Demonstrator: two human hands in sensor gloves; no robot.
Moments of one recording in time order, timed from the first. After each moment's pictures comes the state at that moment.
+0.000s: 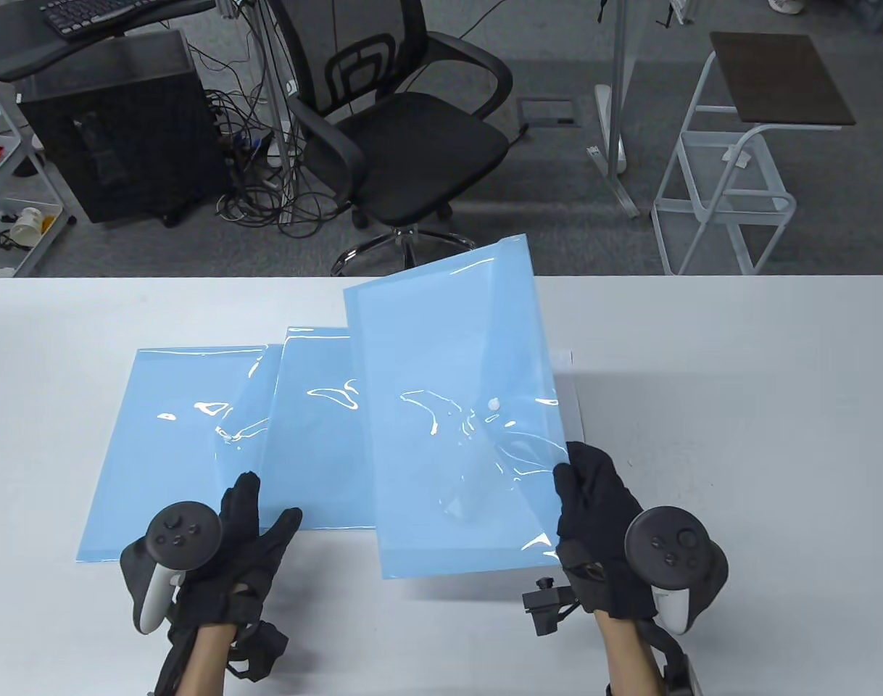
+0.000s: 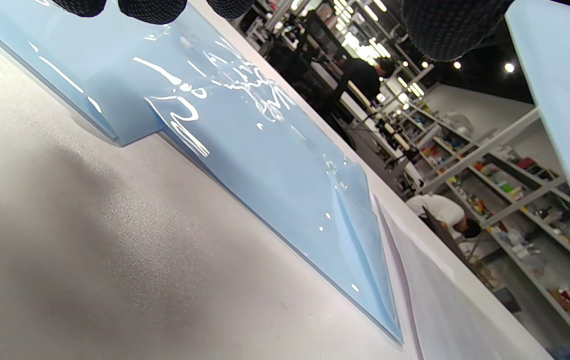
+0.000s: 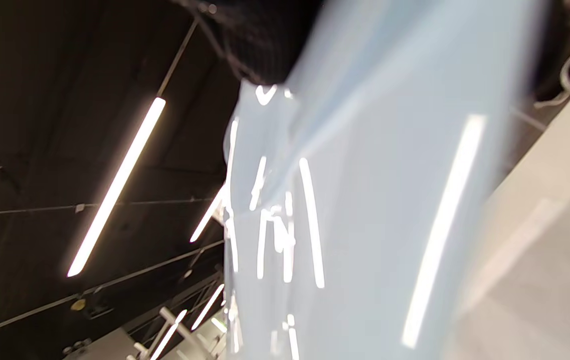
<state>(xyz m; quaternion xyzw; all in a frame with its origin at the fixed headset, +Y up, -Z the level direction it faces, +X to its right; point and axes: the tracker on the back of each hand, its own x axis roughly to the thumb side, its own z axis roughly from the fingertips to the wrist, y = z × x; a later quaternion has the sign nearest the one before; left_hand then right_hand) -0.287 -0.728 -0.232 -0.10 0.07 0.39 0.91 0.147 -0.652 -0.234 0.02 -0.17 0.85 0.49</state>
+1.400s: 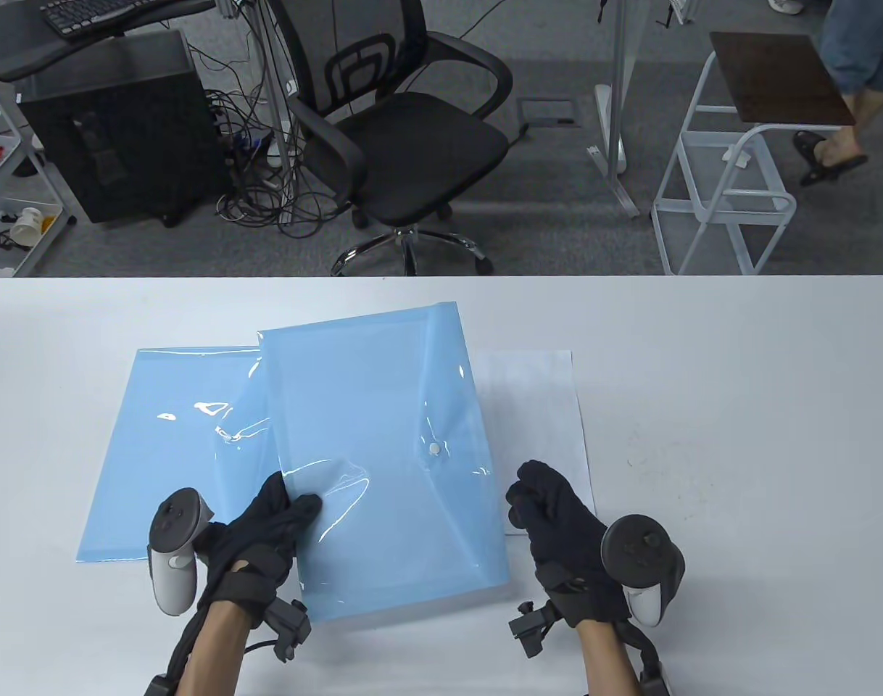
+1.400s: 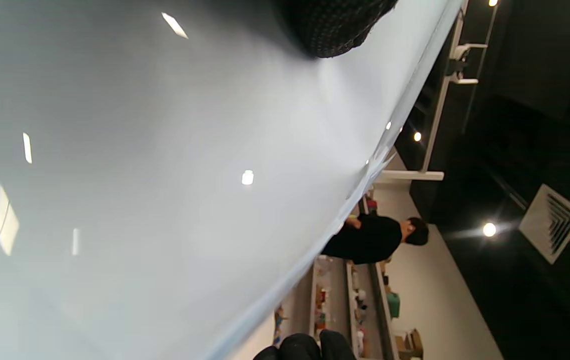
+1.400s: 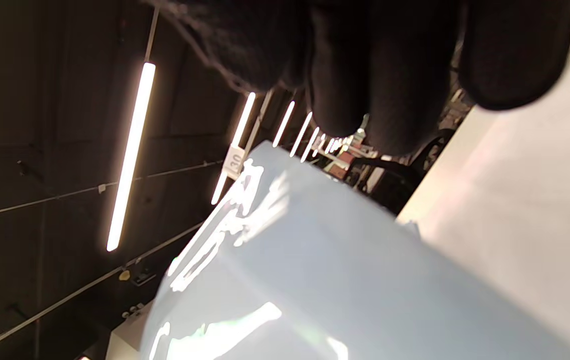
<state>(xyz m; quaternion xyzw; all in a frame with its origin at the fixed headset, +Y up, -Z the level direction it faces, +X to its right) -0.264 -0.730 -0.251 -0.14 -0.02 0.70 0.70 0.147 -0.719 -0.243 0.07 -0.09 0.83 0.54</state>
